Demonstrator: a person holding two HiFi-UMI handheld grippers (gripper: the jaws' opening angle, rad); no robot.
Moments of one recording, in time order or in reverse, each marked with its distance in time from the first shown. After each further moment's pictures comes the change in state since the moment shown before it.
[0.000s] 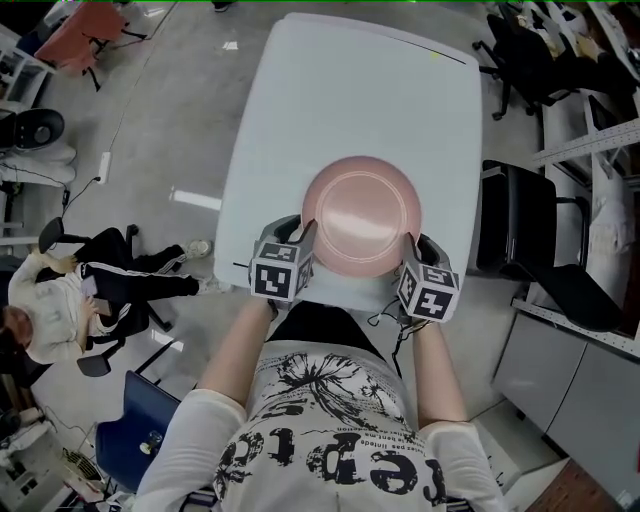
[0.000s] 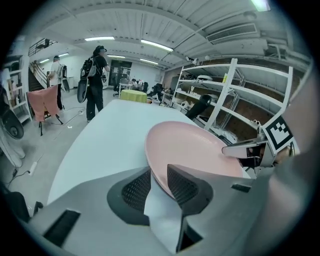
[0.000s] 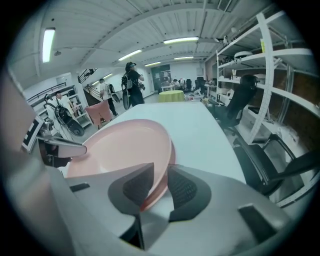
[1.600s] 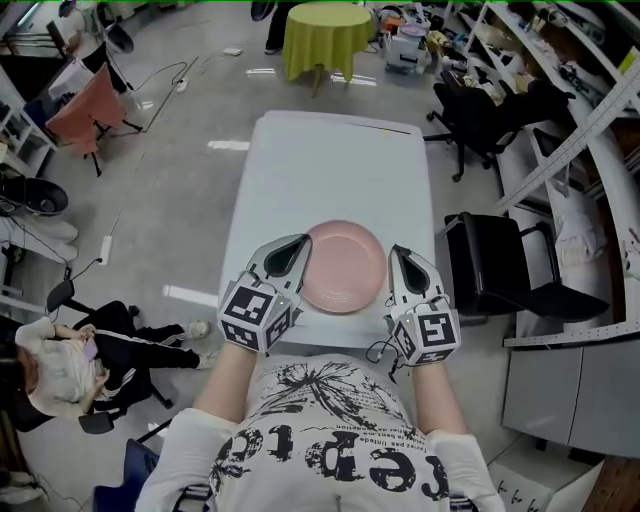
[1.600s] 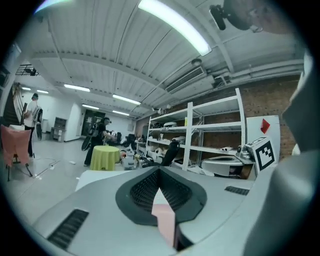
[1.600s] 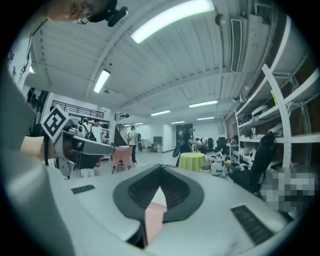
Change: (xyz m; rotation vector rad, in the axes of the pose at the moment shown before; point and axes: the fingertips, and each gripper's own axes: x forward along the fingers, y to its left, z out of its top) left arm -0.186 -0.098 0.165 0.263 -0.600 -0.246; right arm -0.198 0.071 0.152 -0.242 -0.707 0.189
